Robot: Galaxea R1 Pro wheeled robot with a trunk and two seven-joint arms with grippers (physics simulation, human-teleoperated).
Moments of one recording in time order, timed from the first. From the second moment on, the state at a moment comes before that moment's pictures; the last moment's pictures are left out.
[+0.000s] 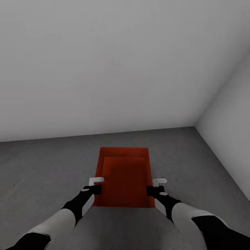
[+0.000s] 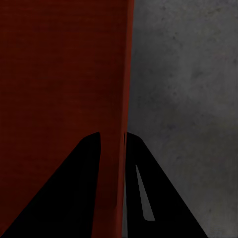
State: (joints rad) left arm -0.76 -0.08 -0.15 -0.32 0.20 0.14 0.18; right arm -0.88 0.11 0.06 0.02 -0.02 -0.13 -0.10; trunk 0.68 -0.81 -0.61
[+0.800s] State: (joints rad) left arm -0.76 -0.08 -0.15 -0.32 0.20 0.14 0.18; right arm -0.88 0.11 0.06 0.02 -0.02 -0.13 -0.10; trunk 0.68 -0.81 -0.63
